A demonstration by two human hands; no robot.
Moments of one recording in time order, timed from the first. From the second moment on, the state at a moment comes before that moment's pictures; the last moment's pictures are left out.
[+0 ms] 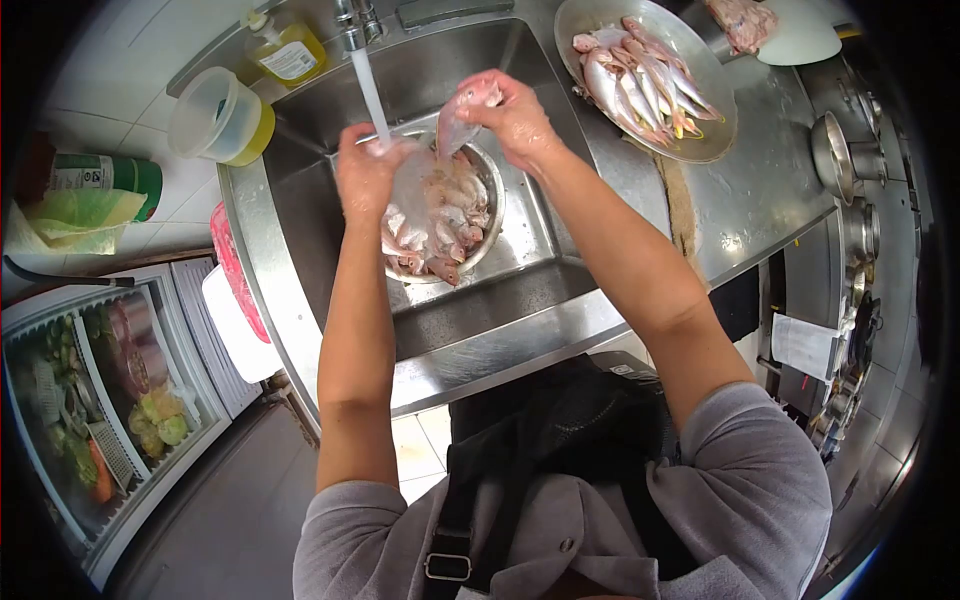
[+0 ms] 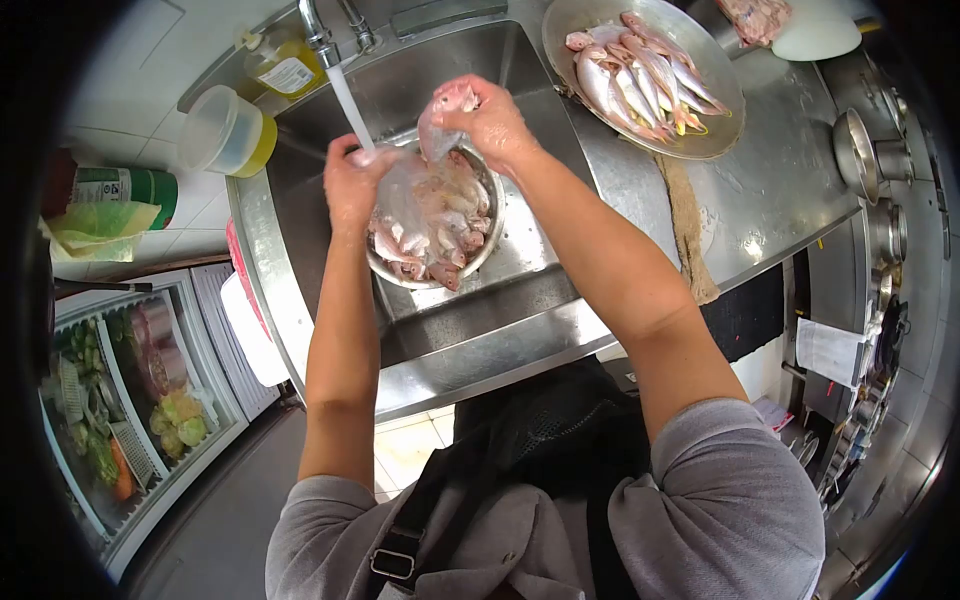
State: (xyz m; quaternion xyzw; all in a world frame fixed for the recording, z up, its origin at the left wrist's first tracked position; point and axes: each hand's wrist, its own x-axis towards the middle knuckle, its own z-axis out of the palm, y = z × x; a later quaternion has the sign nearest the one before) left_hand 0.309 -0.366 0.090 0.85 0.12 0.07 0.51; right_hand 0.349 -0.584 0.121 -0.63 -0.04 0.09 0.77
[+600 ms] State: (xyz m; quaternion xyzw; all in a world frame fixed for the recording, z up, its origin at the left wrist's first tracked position) left_hand 0.270 -0.317 0.078 0.41 0.14 0.09 0.90; right_hand 0.313 -0.564 0.120 -0.61 0.03 0.27 0.74
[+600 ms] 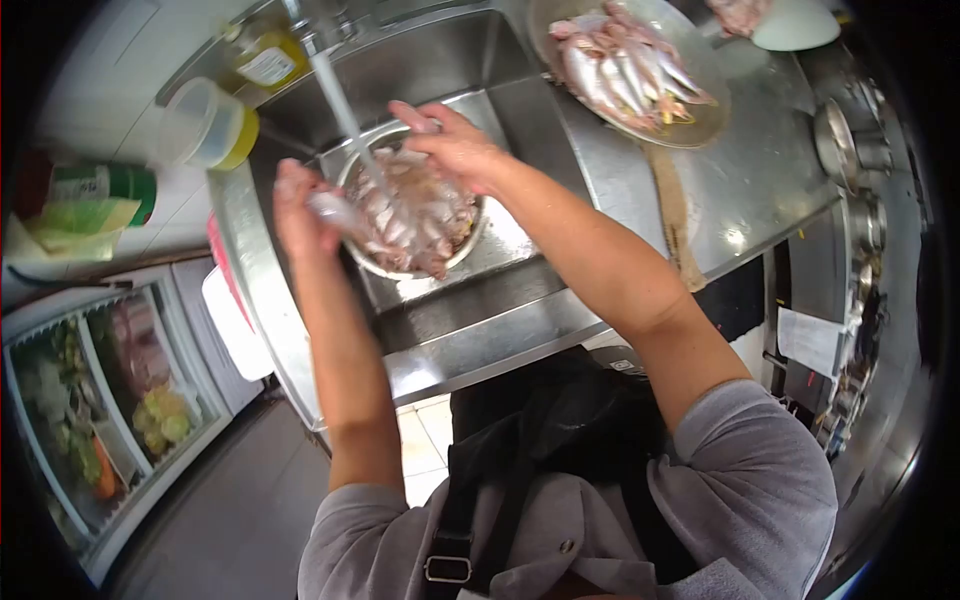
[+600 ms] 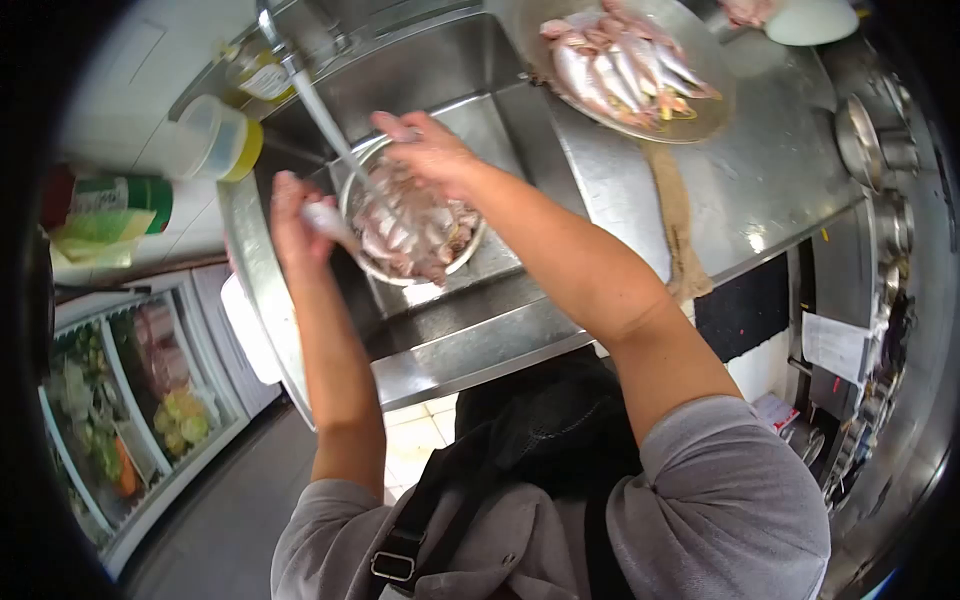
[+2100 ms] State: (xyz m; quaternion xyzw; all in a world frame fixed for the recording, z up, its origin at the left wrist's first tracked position) left_hand 0.419 -0.759 0.124 0.99 -0.03 -0.03 0.16; right_hand 0.456 -0.913 0.144 -0.99 -0.05 0.08 0.11
